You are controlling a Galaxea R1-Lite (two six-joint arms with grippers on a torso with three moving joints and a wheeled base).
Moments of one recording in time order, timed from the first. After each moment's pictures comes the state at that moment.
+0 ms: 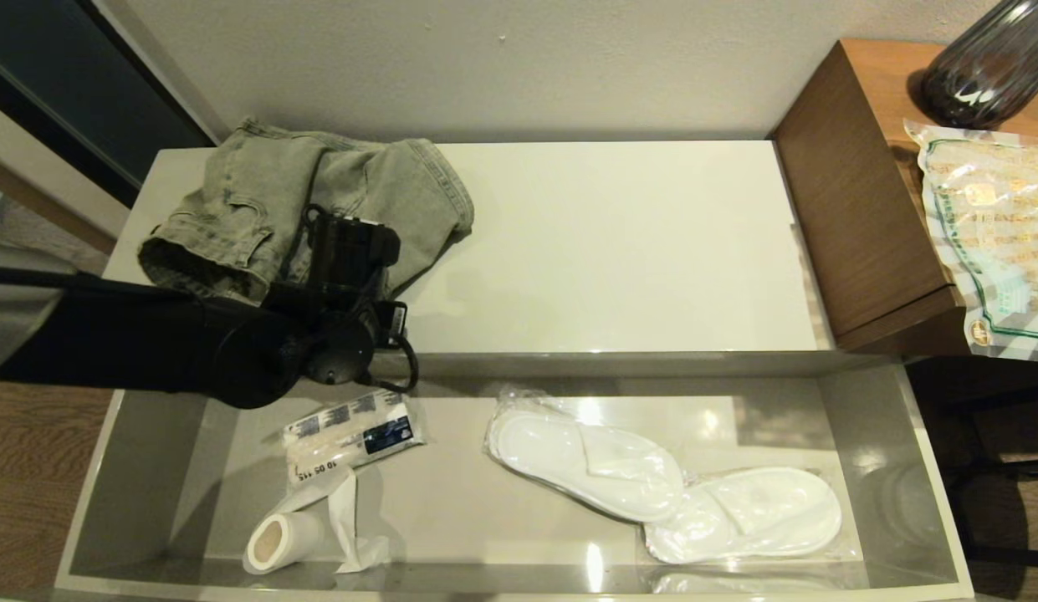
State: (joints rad) left arm -0.44 1.88 -1.16 -0.25 0.70 0.02; right arm -0.01 0.02 0.00 0.00 0.00 0.02
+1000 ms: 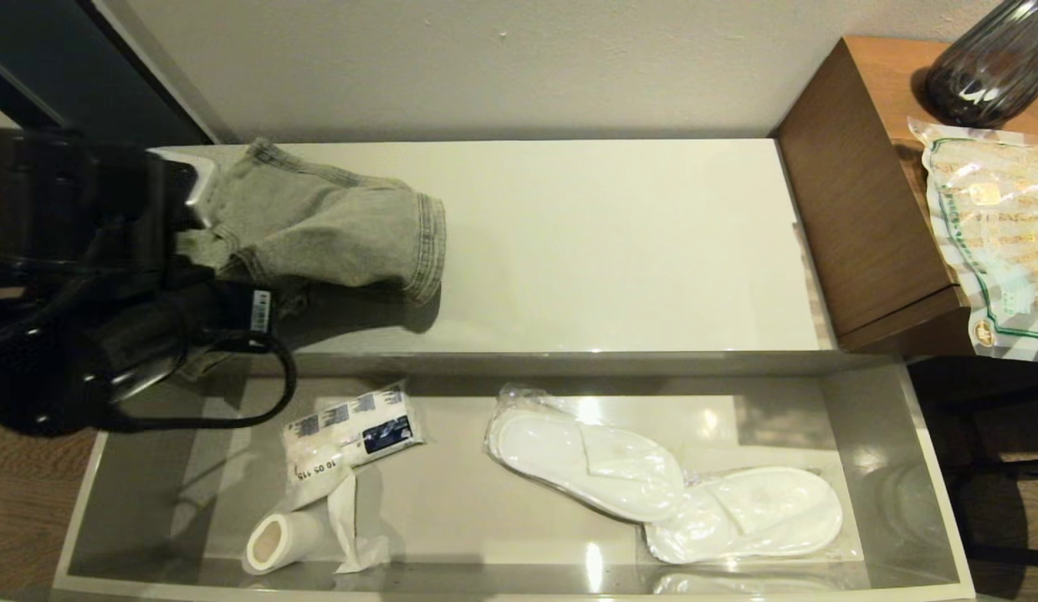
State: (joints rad) left arm -0.45 1.36 -0.98 -0.04 0.66 0.03; right arm -0.01 0.02 0.00 0.00 0.00 0.02
